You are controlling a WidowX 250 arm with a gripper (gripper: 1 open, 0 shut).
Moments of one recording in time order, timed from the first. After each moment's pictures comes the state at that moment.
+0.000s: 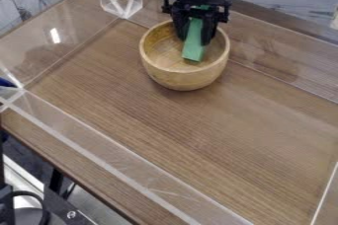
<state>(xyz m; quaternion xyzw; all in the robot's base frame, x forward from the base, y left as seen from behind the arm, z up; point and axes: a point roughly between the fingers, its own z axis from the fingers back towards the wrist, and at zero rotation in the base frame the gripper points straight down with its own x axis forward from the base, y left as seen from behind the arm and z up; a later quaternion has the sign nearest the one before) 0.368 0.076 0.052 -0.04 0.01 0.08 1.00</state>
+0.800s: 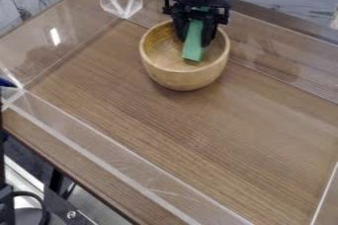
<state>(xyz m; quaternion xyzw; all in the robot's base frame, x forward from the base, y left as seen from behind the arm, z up) 0.367 0.079 0.045 -0.03 0.01 0.08 1.00</state>
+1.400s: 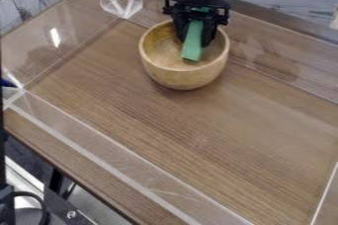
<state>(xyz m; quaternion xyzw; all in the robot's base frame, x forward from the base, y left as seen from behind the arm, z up) 0.368 0.080 0.040 -0.03 0.02 0.08 1.00</state>
